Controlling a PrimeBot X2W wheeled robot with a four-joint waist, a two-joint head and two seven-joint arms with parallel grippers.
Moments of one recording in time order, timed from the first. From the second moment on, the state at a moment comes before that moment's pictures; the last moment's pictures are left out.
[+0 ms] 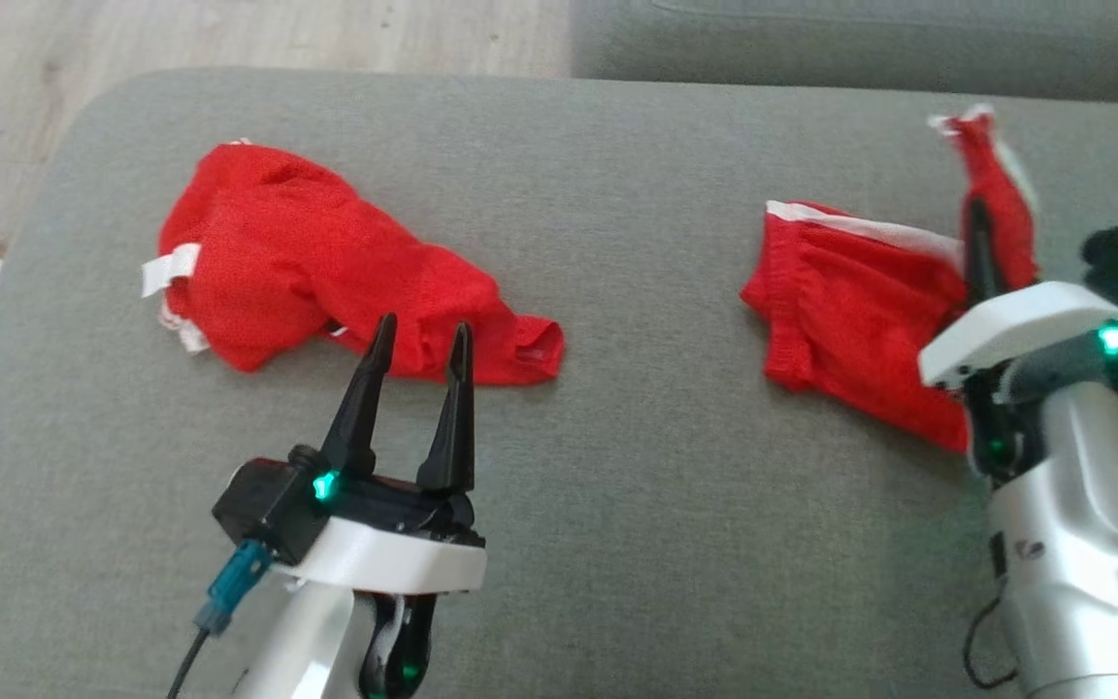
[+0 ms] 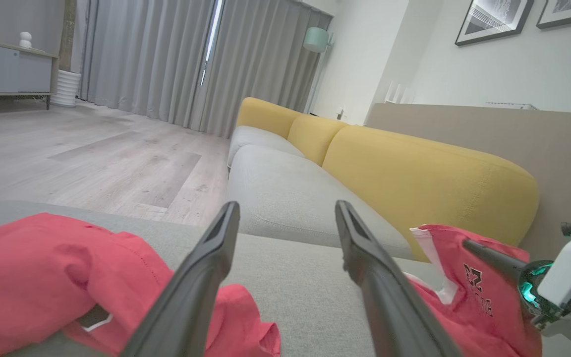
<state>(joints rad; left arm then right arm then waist) -0.19 0.05 -0.38 0.13 -0.41 -0.06 -0.26 -0.53 -0.07 -0.12 0.62 0.24 0.13 -0.01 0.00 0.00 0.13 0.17</state>
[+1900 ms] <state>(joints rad) -0.15 0.05 -0.29 0.12 -0.35 -0.09 -0.26 -0.14 -0.05 -0.08 0.28 0.10 0.13 -0.25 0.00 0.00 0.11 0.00</state>
